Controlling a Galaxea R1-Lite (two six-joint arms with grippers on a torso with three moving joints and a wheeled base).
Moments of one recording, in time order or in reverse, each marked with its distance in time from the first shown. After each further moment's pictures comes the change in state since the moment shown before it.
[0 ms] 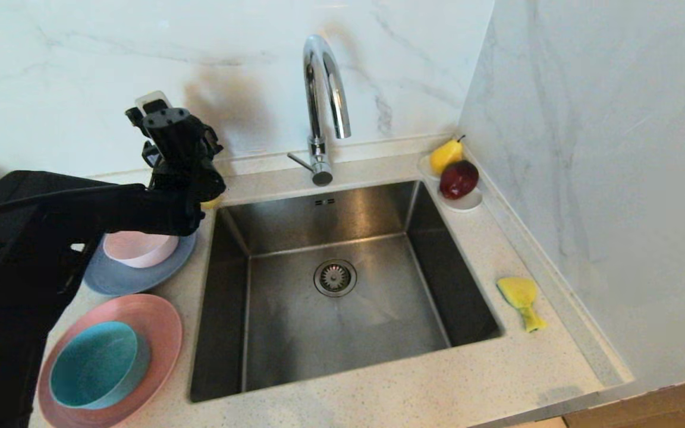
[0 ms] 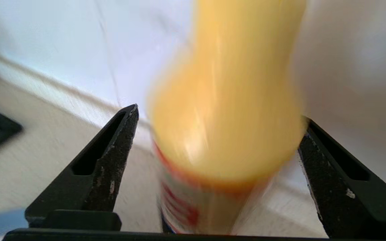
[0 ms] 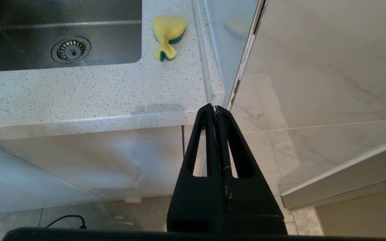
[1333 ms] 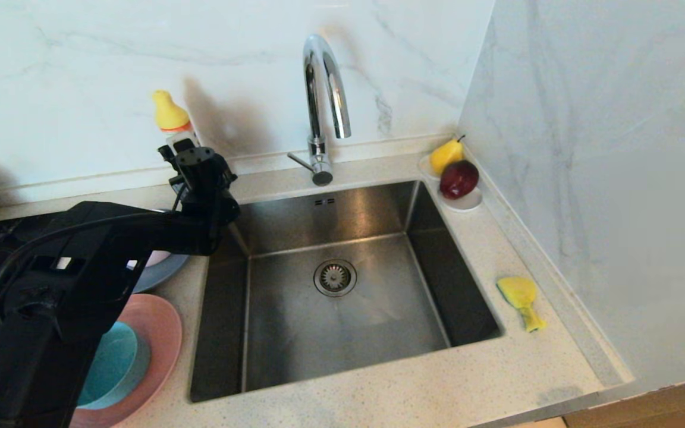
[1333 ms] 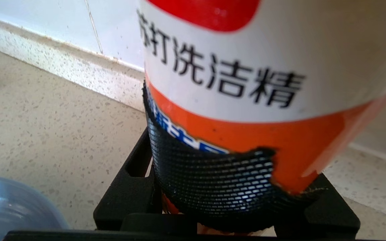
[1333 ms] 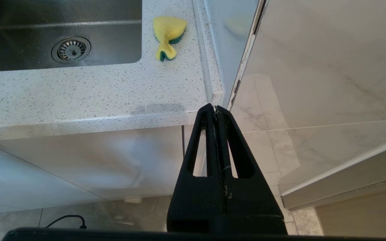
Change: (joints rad) left arm 0.015 0.219 -0.128 -0.024 -0.007 -0.001; right arm 0.000 0.000 0.000 0.000 0.000 0.000
